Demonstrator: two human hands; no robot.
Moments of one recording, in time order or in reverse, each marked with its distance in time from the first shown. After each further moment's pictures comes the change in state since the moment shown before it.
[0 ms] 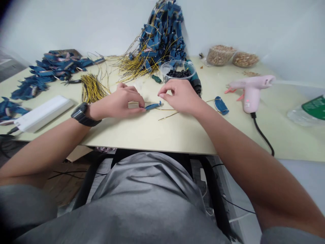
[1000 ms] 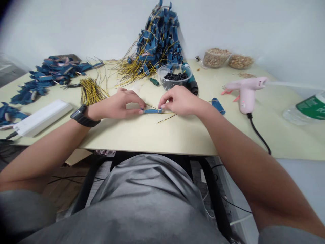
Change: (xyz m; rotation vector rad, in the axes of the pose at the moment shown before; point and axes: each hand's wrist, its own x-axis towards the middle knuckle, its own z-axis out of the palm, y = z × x) left_hand 0.003 -0.013 -0.001 -0.061 -0.053 0.030; right_hand -0.002 -0.006 -0.024 0.014 -0.322 0.086
